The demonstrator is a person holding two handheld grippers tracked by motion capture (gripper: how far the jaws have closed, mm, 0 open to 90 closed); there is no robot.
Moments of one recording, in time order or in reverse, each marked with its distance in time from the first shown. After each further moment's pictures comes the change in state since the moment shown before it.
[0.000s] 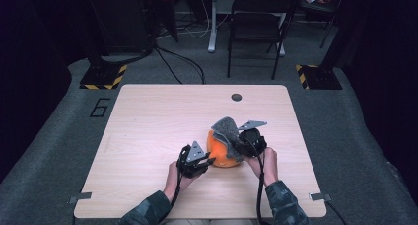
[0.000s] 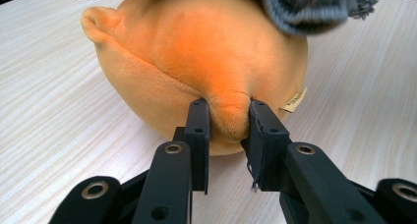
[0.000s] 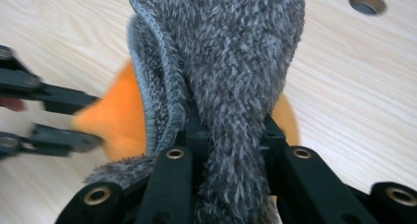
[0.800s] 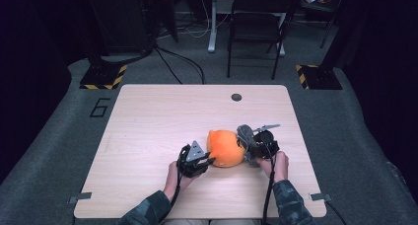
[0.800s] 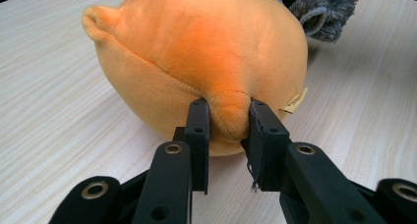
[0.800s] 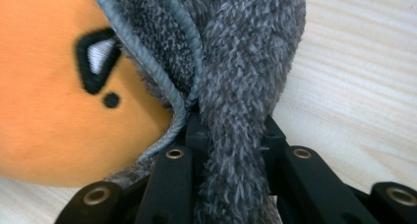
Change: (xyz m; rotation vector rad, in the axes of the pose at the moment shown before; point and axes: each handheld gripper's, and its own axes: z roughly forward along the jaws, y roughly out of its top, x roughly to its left) left arm 0.001 0.000 0.000 -0.001 -0.004 0.007; right arm -0.050 -0.038 0.024 0.140 -0.046 0.170
